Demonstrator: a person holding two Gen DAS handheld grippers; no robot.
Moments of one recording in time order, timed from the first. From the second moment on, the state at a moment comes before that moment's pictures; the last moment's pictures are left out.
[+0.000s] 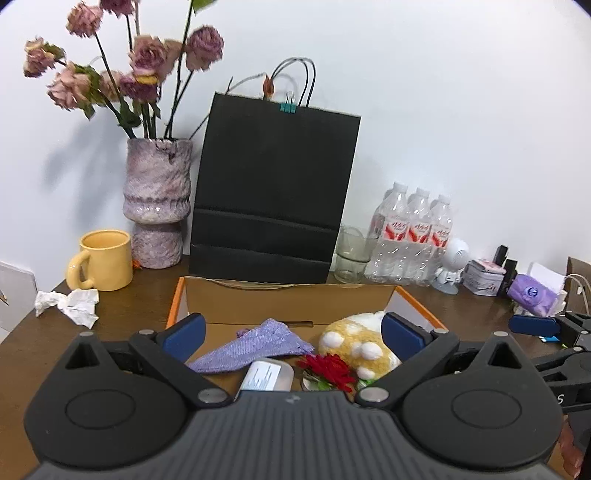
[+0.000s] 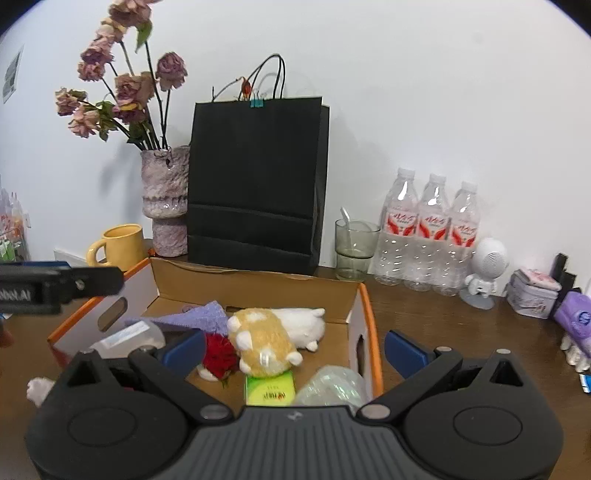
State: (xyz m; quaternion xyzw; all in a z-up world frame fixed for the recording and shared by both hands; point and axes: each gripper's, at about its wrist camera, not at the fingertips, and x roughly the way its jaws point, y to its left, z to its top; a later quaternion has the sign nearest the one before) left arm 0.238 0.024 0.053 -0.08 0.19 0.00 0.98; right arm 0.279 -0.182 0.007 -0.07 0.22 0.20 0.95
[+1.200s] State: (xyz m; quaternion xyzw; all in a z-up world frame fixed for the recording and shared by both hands) left arm 0.178 0.076 -0.034 -0.04 0.30 0.05 0.95; right arm 0.235 -0.272 -0.089 -0.02 0.34 0.09 0.94
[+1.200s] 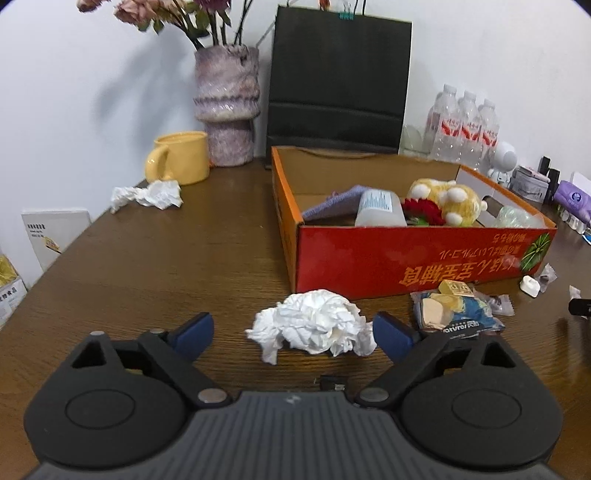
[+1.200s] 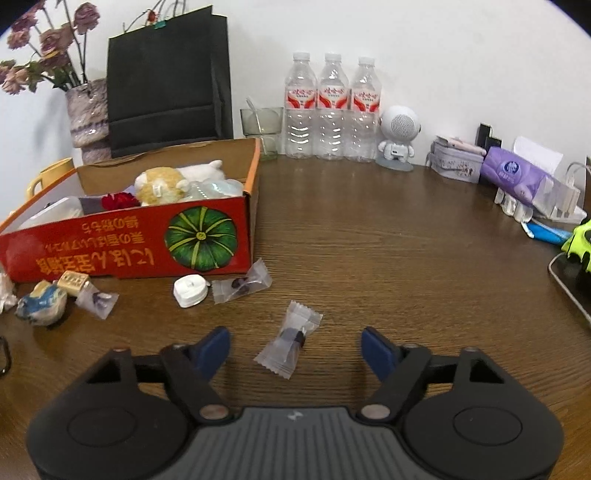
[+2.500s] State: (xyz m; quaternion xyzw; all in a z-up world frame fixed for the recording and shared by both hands) left arm 0.152 0.066 0.019 -0.09 0.19 -0.01 0.98; right arm 0.200 -0.256 -0.040 0.01 0.23 0.19 0.95
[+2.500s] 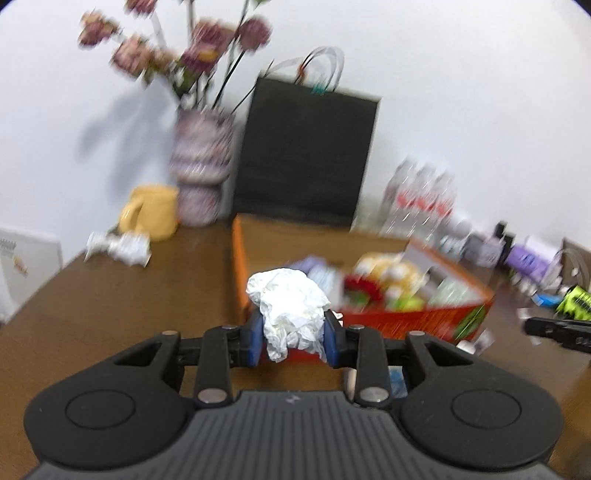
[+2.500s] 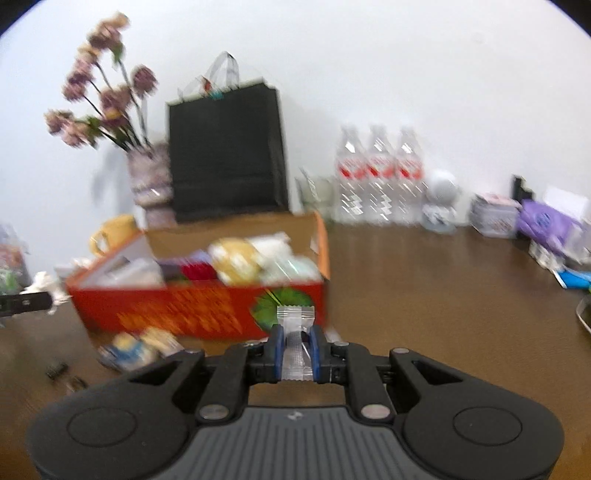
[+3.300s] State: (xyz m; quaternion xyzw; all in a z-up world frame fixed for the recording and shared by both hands) left arm 0.293 0.041 -0.002 -0.08 0.25 0.02 0.97; right arm 0.323 -0.142 -0.043 -0.02 0.28 0.24 0.93
